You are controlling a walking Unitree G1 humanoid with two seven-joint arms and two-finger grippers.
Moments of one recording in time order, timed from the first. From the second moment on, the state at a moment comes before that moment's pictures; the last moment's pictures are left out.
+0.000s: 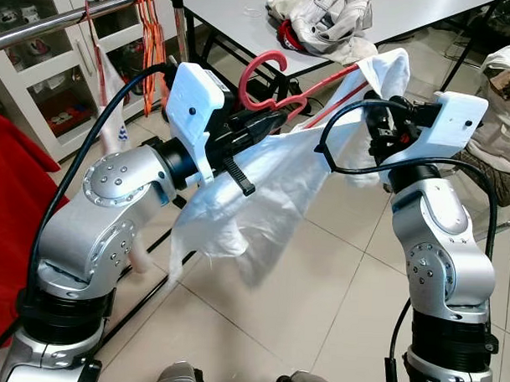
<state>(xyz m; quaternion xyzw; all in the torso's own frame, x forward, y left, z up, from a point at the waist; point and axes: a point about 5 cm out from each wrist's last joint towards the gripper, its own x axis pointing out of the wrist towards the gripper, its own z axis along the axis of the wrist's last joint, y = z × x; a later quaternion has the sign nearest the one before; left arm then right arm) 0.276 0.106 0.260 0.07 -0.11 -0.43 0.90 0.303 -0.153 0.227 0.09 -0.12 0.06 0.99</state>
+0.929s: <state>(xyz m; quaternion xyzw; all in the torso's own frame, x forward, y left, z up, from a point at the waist) 0.281 0.112 0.255 0.12 -0.10 -0.40 0.90 0.302 -0.138 0.227 0.07 -0.12 0.08 0.99</state>
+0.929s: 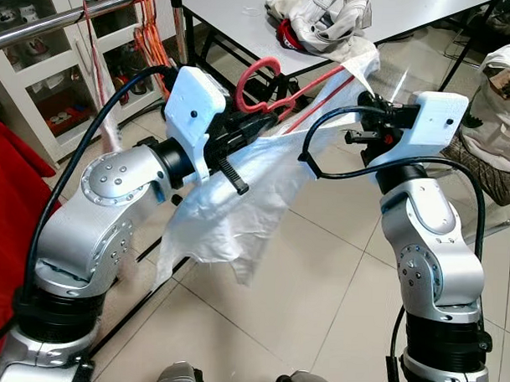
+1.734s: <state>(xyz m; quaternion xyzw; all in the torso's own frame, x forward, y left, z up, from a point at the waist) 0.269 0.125 0.262 0.06 -0.13 -0.48 0.86 0.317 -0.189 0.244 0.02 -0.12 0.03 0.99</state>
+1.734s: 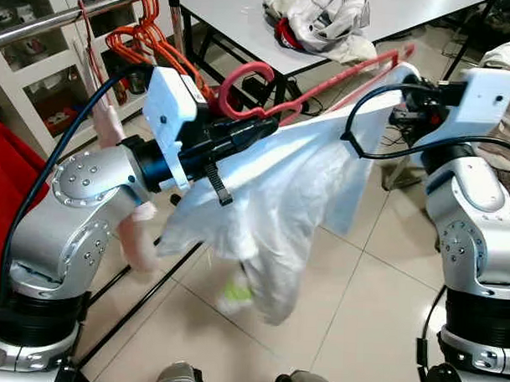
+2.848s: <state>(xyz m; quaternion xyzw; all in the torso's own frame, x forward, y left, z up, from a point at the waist) 0.350 0.135 0.303 -0.14 -0.21 -0.13 0.96 0.288 -0.112 0.175 0.05 0.01 0.12 0.99</state>
